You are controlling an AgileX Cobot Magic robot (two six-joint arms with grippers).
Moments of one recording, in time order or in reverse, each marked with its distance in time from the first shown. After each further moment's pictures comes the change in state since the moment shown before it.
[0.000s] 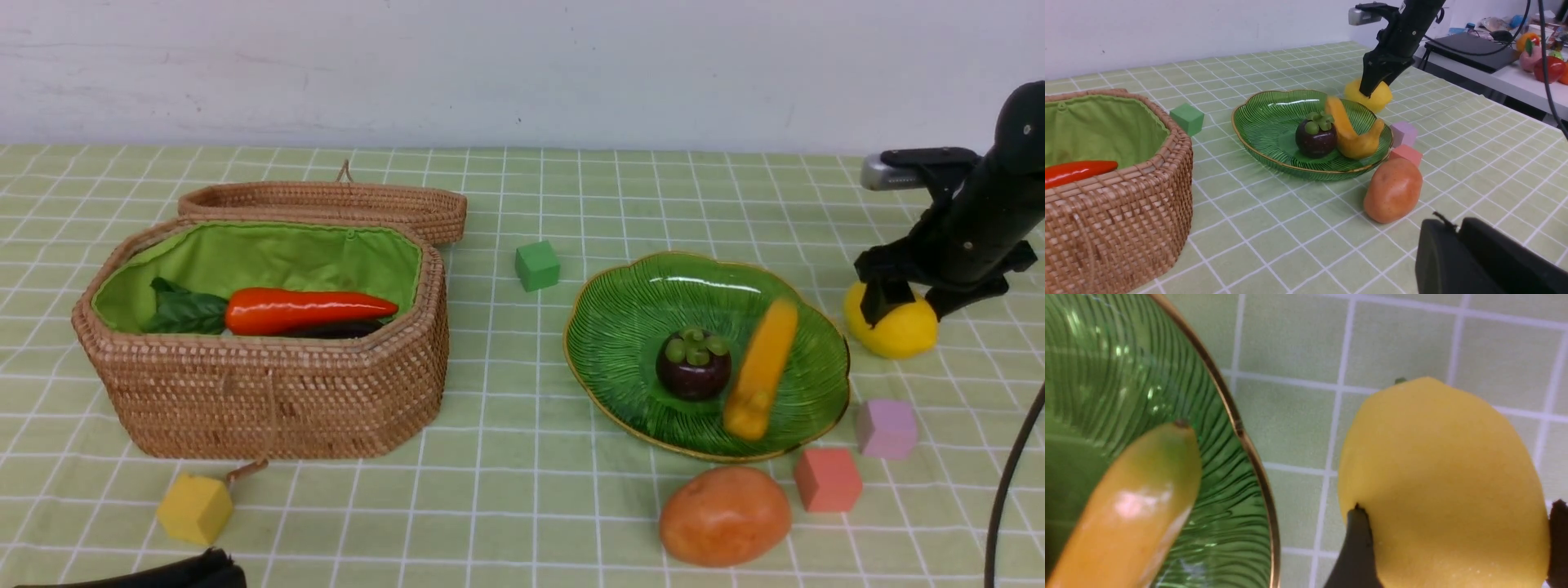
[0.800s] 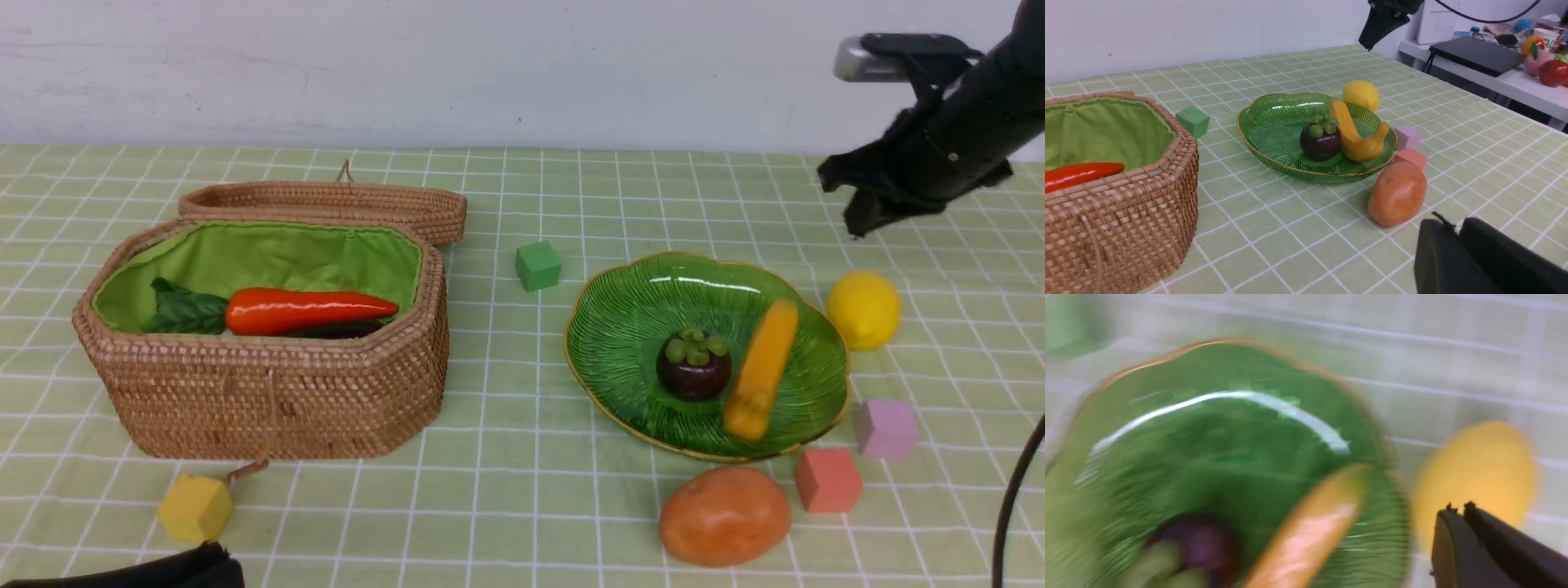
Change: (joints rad) right arm 0.089 -0.148 -0.007 0.051 0.009 0.127; left arm 0.000 0.000 0.000 0.000 -0.013 0.001
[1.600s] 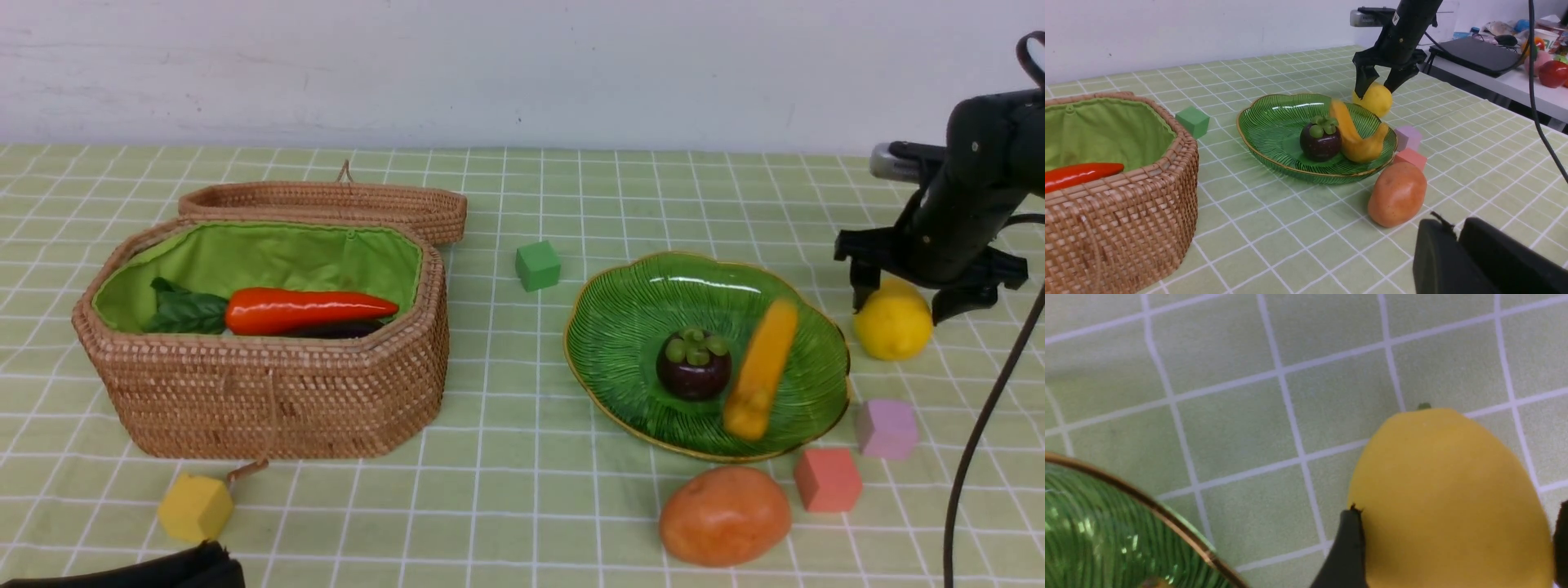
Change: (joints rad) right arm -0.033 0.201 -0.002 -0.236 -0.057 0.424; left arm 0.000 0.000 0.000 -0.003 0.000 0.000
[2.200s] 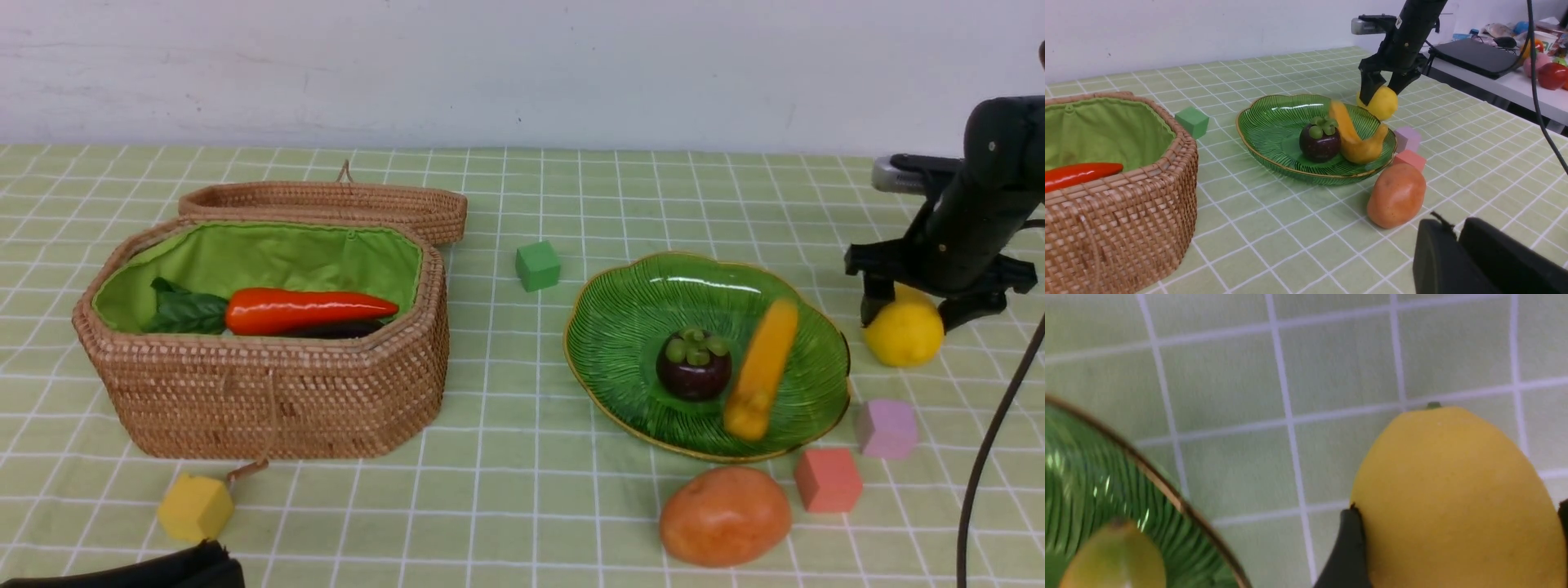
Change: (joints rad) right arm -0.026 -0.026 -0.004 0.046 0.052 -0.173; left arm 0.000 0.000 0.000 -0.004 0.000 0.000
